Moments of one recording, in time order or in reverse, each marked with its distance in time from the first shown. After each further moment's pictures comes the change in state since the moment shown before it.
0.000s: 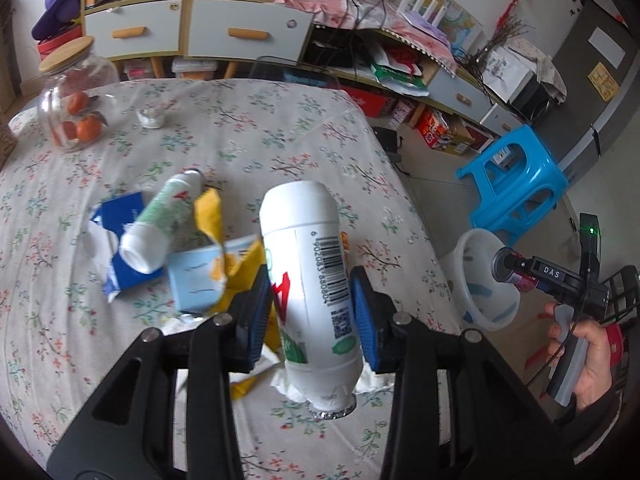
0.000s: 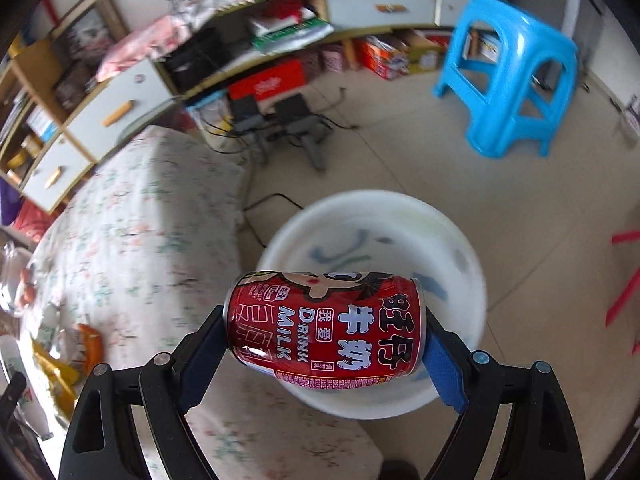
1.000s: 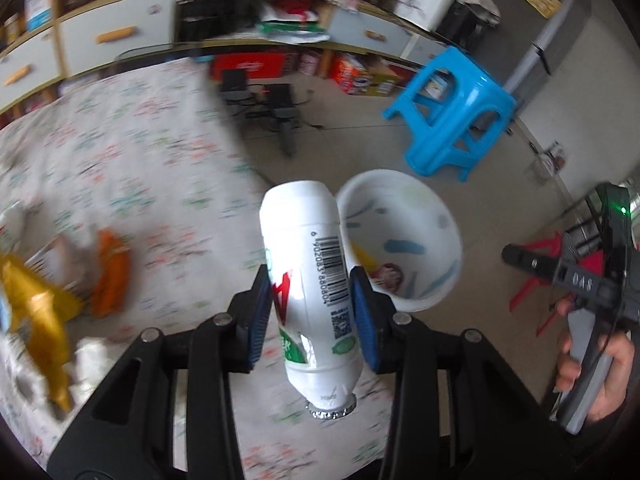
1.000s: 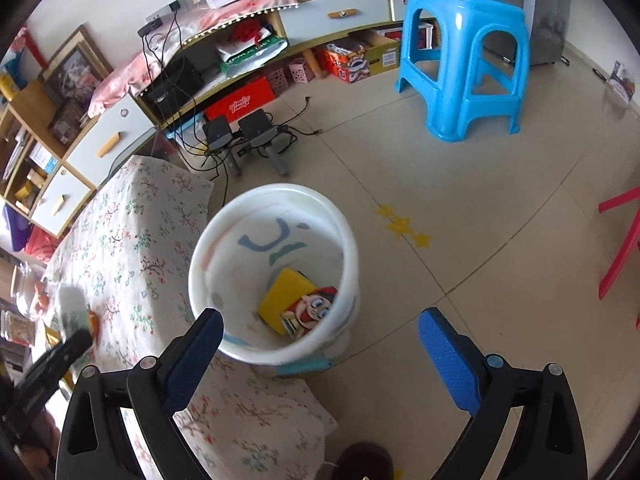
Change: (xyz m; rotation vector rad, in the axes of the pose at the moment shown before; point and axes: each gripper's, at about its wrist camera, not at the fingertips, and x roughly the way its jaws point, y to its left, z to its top) left arm 0.066 -0.171 -0.020 0.245 0.109 -0.149; right arm -0.062 -0.100 -0.035 0.069 -0.054 0.046
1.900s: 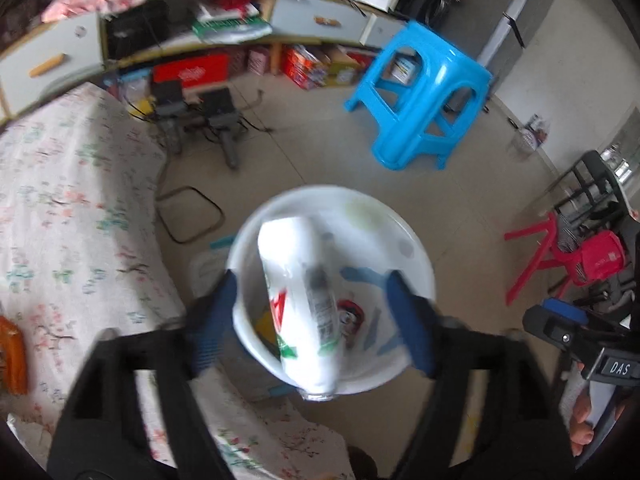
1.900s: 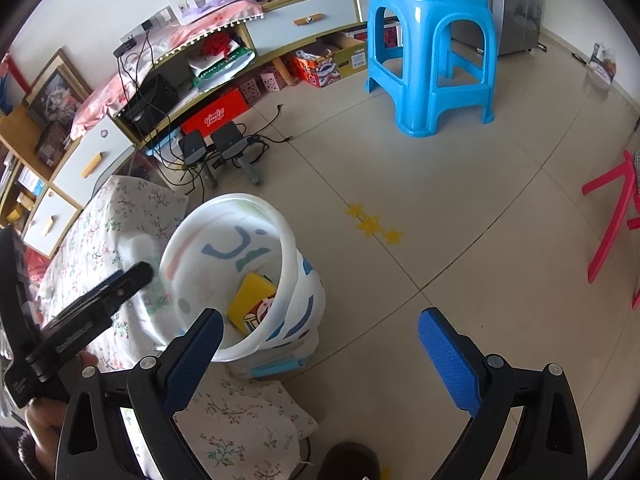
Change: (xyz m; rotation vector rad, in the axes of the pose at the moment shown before) left arm 0.068 -0.068 0.031 0.095 -0.014 -0.031; right arm -0.008 -0.040 -0.001 0.061 -0.025 -0.028
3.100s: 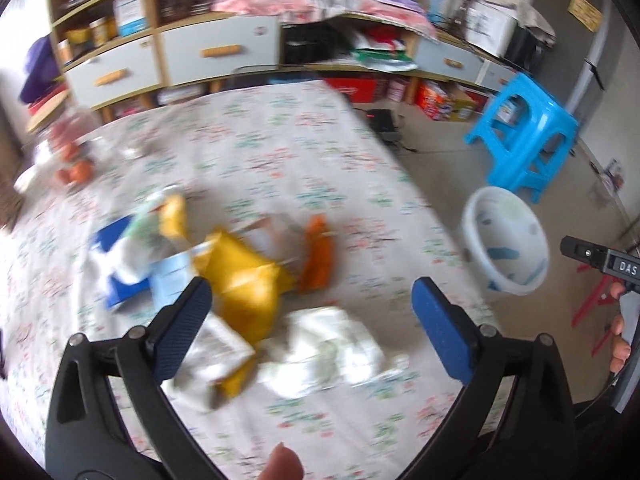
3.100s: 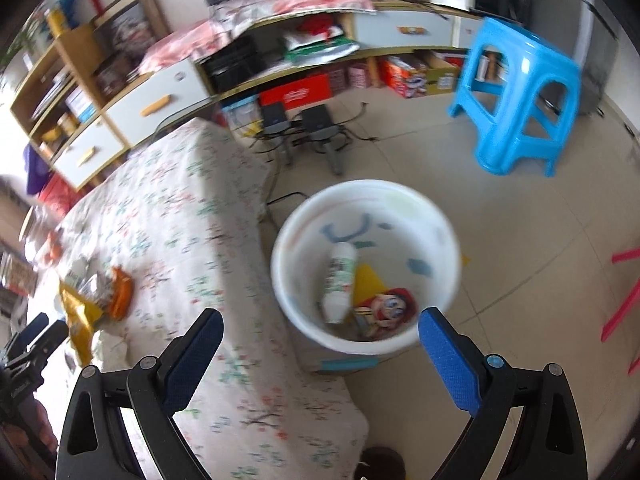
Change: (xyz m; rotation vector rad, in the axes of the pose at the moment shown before) left arm -0.159 0.174 -0.084 -0.170 -0.071 0.338; right arm 0.004 0.166 -0.032 -0.279 0.007 0.072
